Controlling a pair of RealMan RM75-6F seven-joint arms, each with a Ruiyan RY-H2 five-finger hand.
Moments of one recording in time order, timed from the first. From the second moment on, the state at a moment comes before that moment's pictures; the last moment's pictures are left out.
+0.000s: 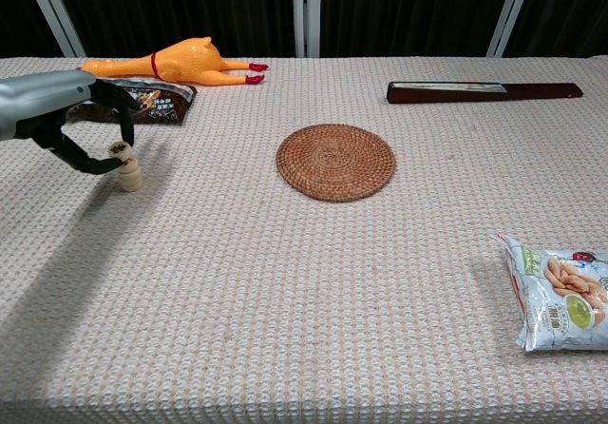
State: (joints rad) left arm -0.61 -1.47 -0.18 -1.61 0.96 1.01 0.40; right arm 0.04 -0.99 0.00 -1.74 -1.63 1.52 0.10
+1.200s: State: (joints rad) left arm -0.63 -1.47 -0.15 -1.58 0.93 1.00 0.36; right arm 0.04 -0.99 0.00 -1.75 -1.62 1.52 0.10
